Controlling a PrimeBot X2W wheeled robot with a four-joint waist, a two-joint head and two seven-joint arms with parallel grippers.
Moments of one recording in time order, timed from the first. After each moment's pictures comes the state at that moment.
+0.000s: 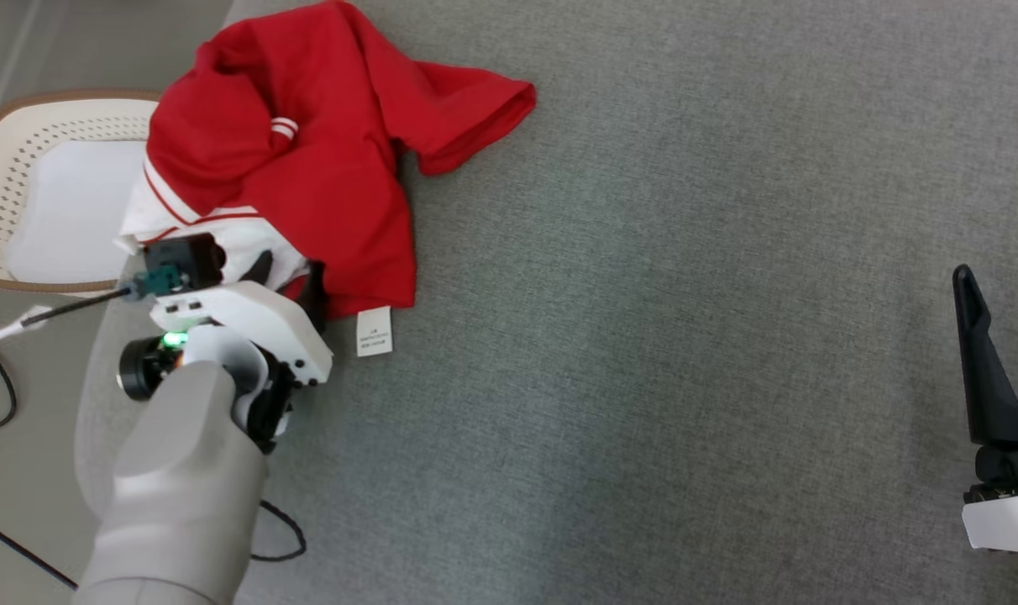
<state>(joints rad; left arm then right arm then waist) -0.88 0.11 -0.12 1.09 -0.34 -0.07 -0.08 -0.13 -0.20 -0.06 -0.44 0.19 0.13 0.19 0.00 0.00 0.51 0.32</state>
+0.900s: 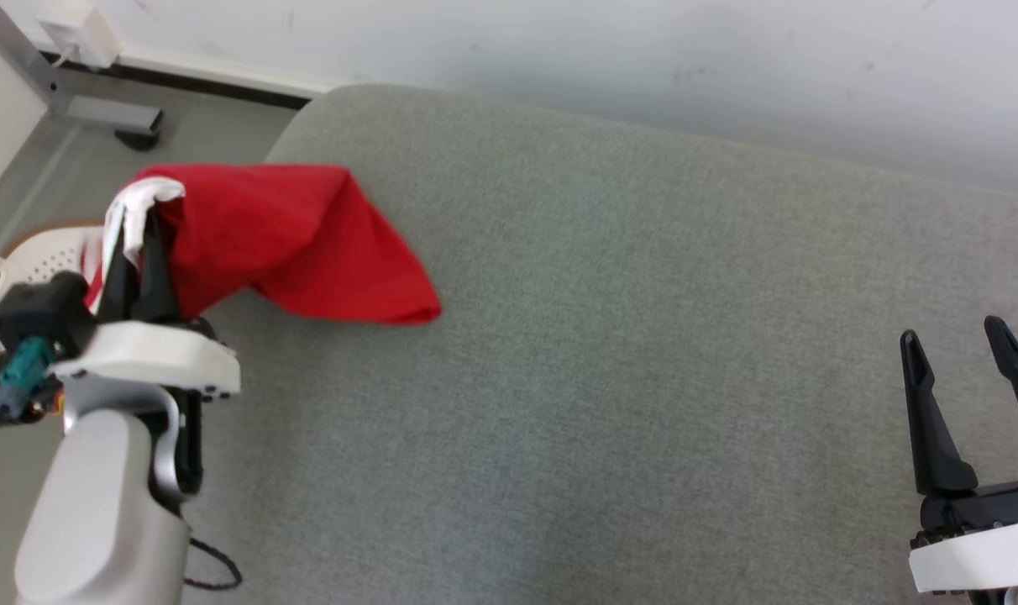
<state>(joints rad) -0.60 0.24 -0.03 0.49 -0.29 0.09 -0.26 -0.06 -0.12 -0.04 -0.33 0.19 0.13 0.10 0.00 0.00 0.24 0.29</state>
